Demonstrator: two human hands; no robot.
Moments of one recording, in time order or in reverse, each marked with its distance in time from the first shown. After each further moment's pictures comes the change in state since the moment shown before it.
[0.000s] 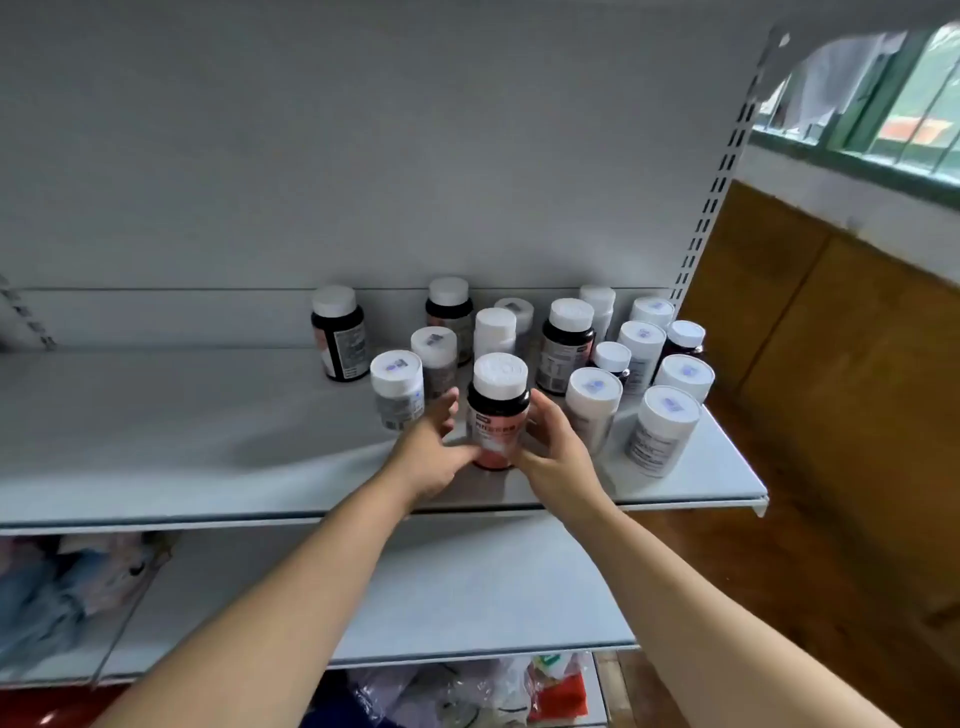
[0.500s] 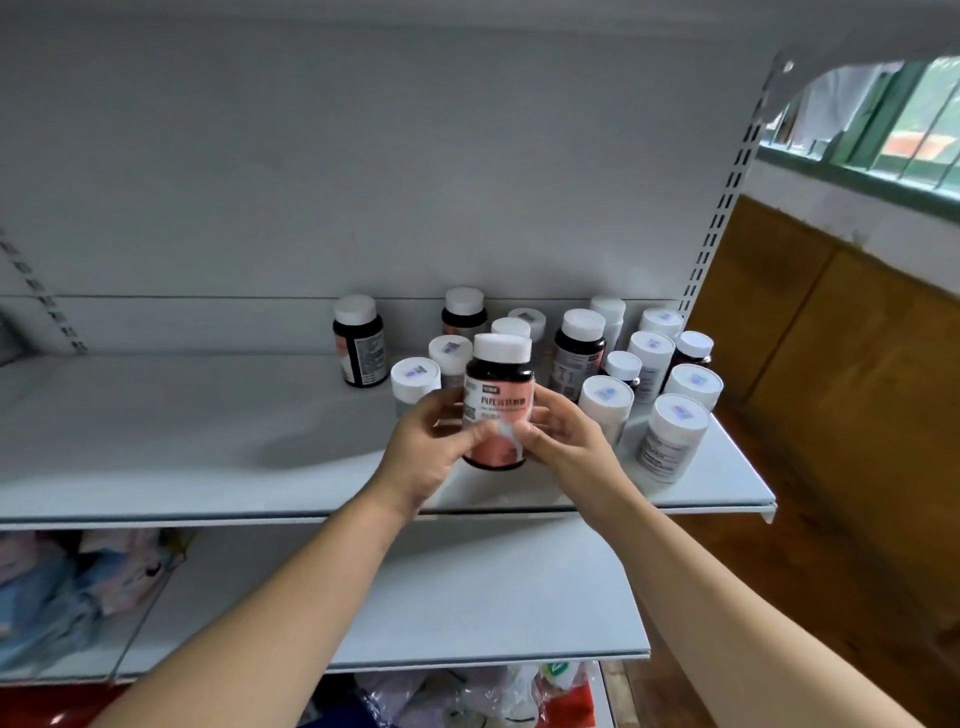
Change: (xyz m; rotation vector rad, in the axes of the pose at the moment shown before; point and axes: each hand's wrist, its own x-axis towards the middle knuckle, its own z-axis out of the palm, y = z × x) left_hand -0.030 0.027 -0.018 -0.272 0.071 0.166; right_hand -0.011 -0.040 -0.004 0.255 -0.162 -0.117
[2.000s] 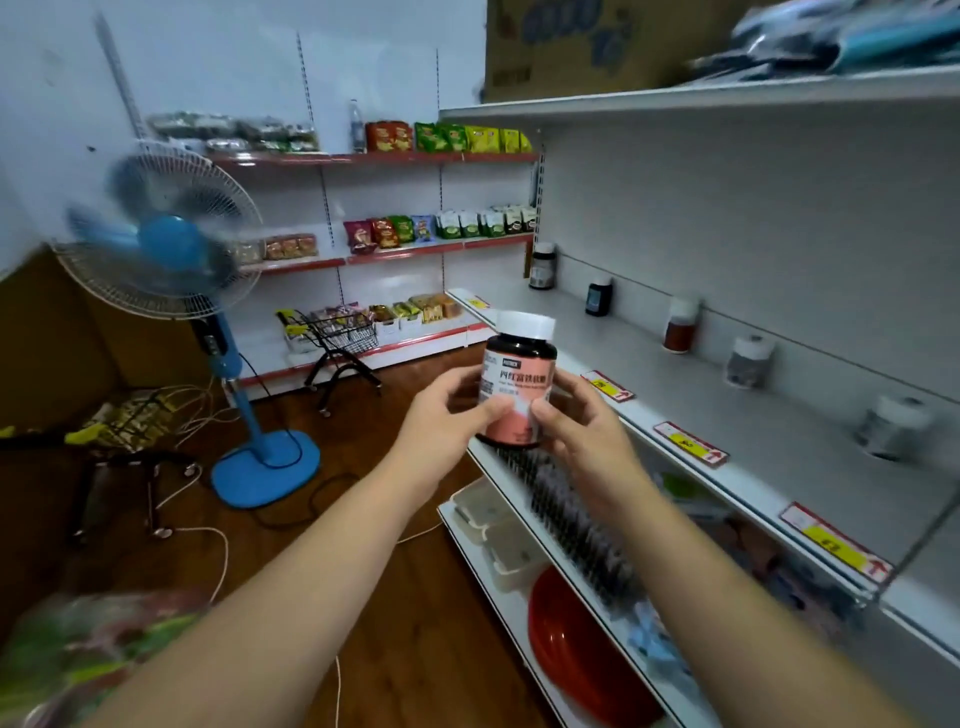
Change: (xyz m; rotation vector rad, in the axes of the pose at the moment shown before) left_hand -0.361 0.093 -0.702 0.279 1.076 0.058; right_hand -0.041 -0.031 0.831 0.374 -0.956 0.088
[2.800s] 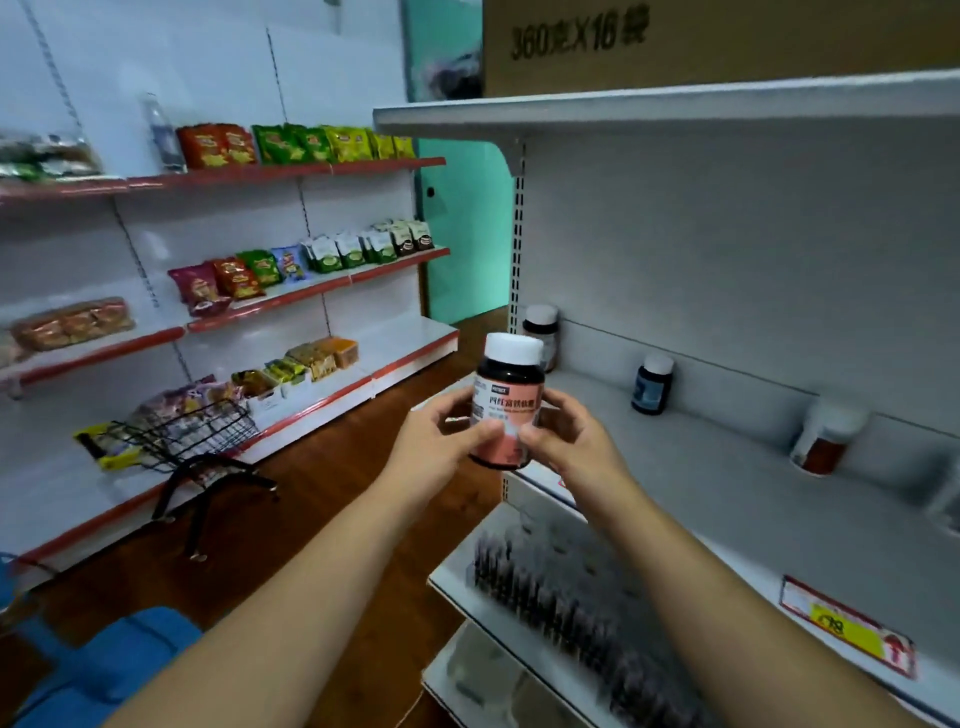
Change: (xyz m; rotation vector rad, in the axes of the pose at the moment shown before) left_hand 0.459 -0.117 -0.101 0.006 -0.351 -0.012; right_hand 0.424 0.097 0.038 -0.238 0.320 0.026
